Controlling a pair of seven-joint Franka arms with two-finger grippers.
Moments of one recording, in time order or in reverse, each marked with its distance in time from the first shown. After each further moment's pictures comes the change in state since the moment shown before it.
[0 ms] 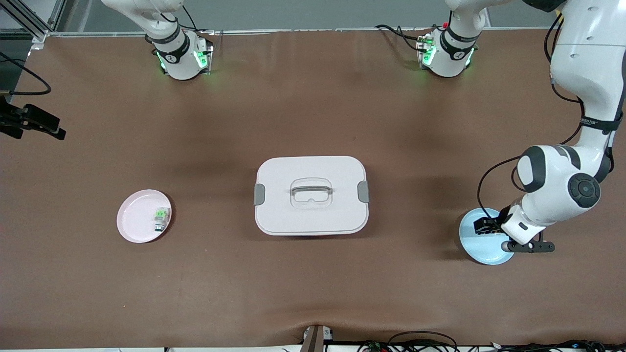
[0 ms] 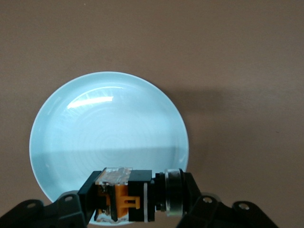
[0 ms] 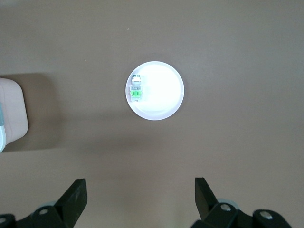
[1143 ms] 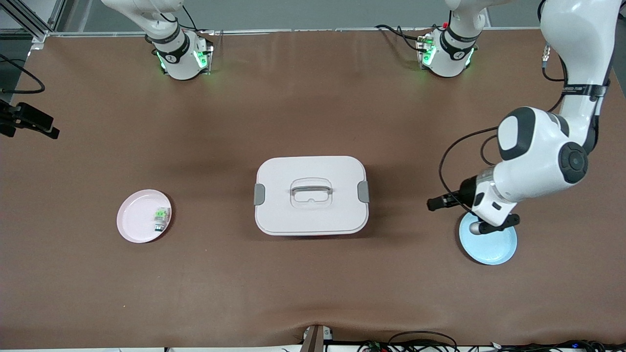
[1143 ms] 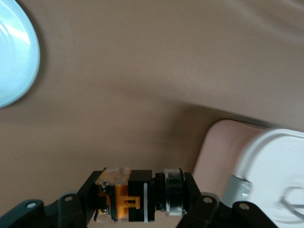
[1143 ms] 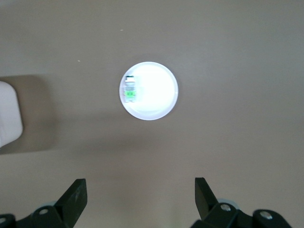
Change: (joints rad) left arm -0.001 -0.163 -0.254 0.012 -0.245 -0.220 -0.423; right arm -0.002 0.000 -0.007 0.005 -0.033 -0.009 0.005
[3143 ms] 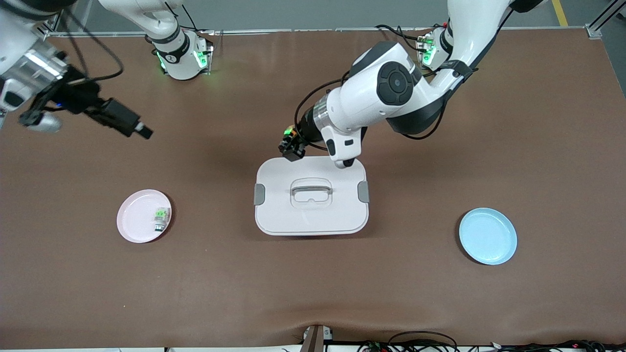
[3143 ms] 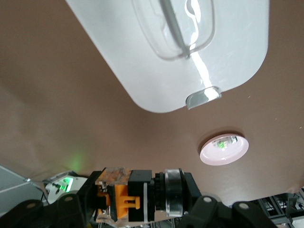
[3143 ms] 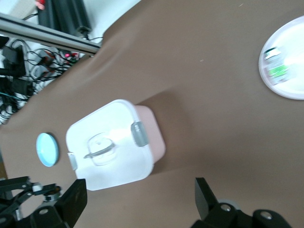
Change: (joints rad) left arm -0.440 0.139 -0.171 0.335 -0.071 0.006 -1.364; right arm 0.210 -0.320 0.030 -0.603 0.543 0.591 0.376
